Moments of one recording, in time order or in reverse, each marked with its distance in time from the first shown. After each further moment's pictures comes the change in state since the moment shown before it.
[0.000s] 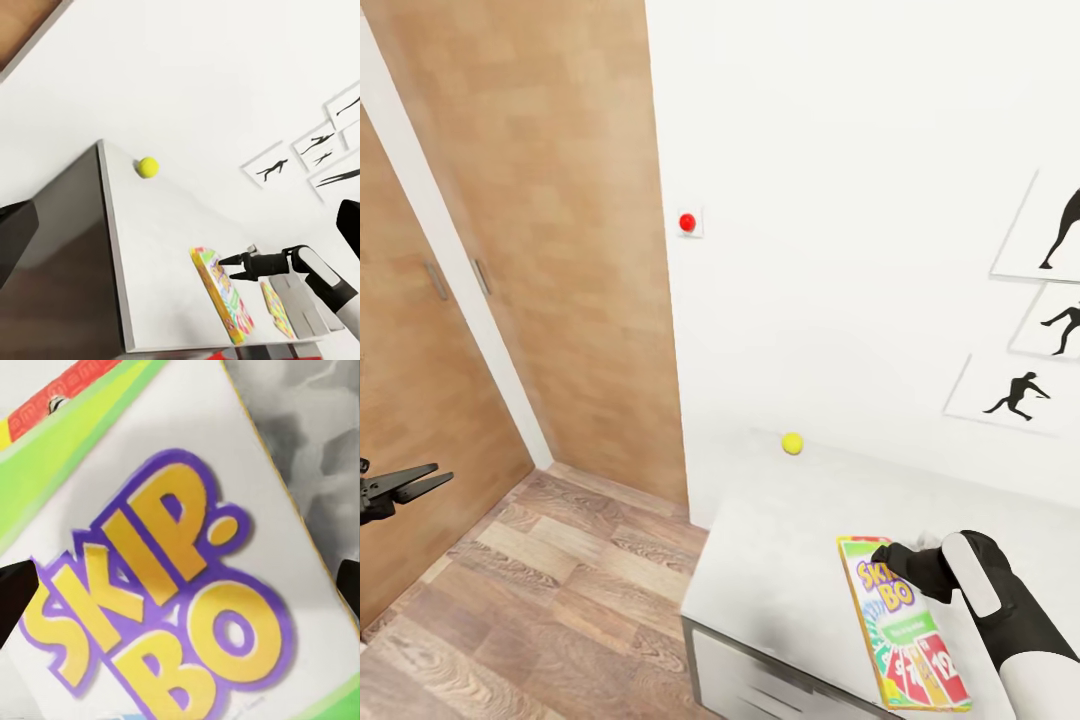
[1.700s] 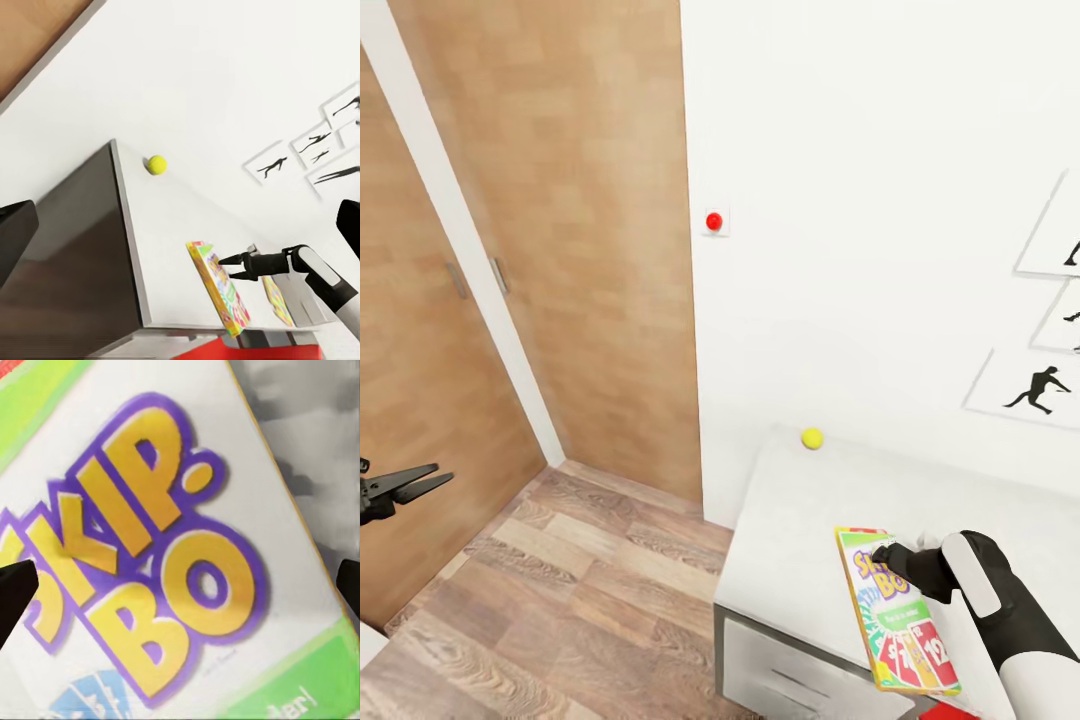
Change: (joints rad) left arm 0.000 0.000 -0.002 0.000 -0.001 0.000 0.000; right arm 0.000 0.000 0.001 0.001 -0.002 0.000 0.000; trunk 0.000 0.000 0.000
